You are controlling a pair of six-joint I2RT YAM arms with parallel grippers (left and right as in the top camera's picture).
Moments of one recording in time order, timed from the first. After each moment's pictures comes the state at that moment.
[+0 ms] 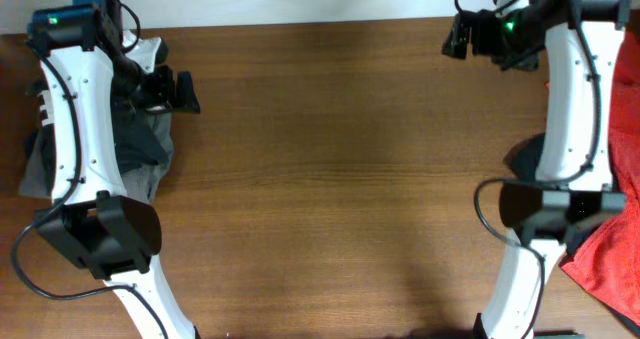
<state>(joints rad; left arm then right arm) 0.13 2.14 2.34 -1.68 0.23 0.08 -0.08 2.21 2.67 -1.69 -0.29 0.05</state>
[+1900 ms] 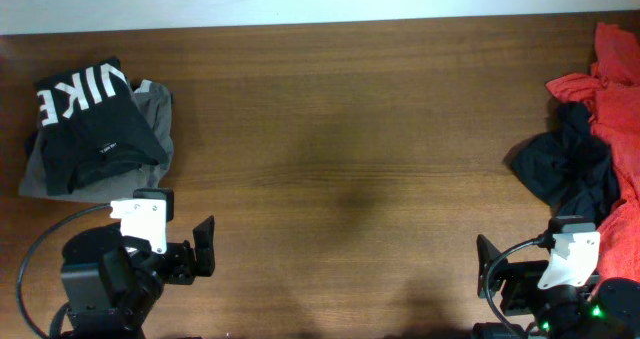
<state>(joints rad) 0.05 0.62 0.95 -1.01 0.17 0.04 -0.08 0.41 1.05 -1.18 -0.15 0.01</state>
